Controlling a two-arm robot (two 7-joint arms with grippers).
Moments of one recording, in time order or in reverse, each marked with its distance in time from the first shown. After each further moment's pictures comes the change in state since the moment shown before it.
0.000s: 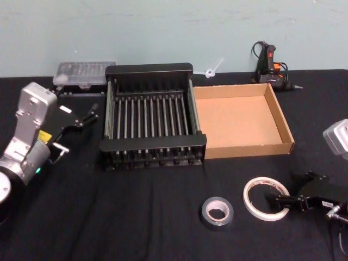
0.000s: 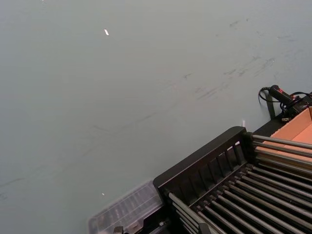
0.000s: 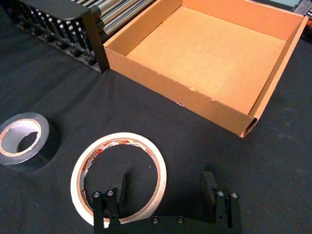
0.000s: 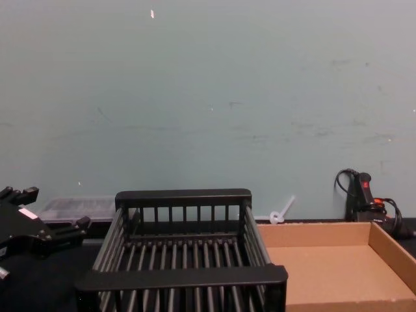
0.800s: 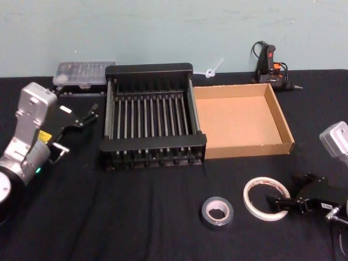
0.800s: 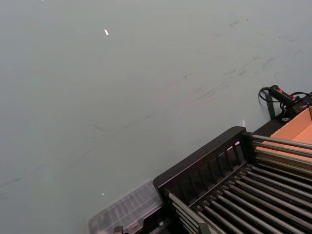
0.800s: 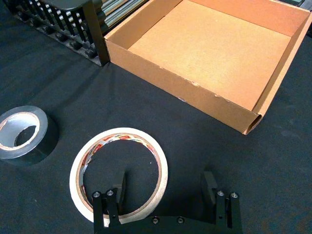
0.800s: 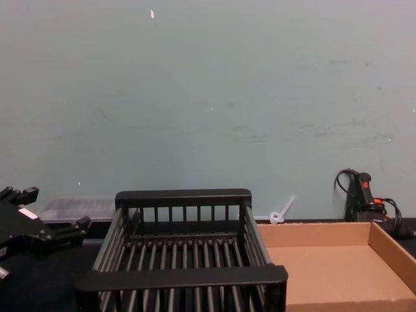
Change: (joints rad) left arm 0.000 0.000 0.000 0.000 0.000 0.000 0.000; right arm 0.007 0.001 -0.012 0.004 -0.021 0.009 0.004
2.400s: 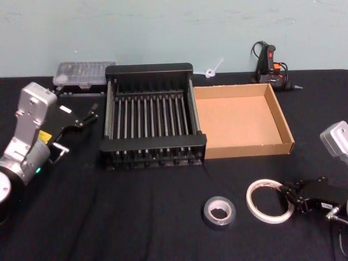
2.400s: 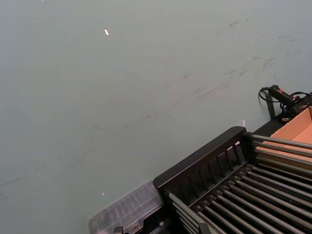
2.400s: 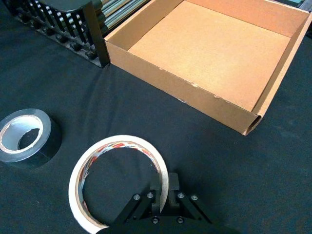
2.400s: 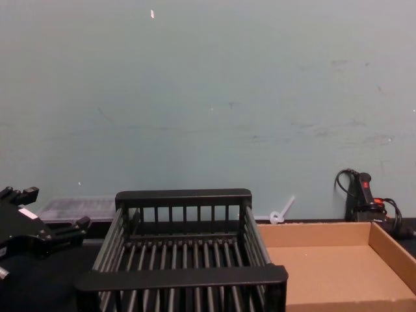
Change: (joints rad) left arm 0.000 0.000 0.000 0.000 0.000 0.000 0.000; right arm -0.001 0.000 0.002 -0.001 0.004 -0.001 -0.001
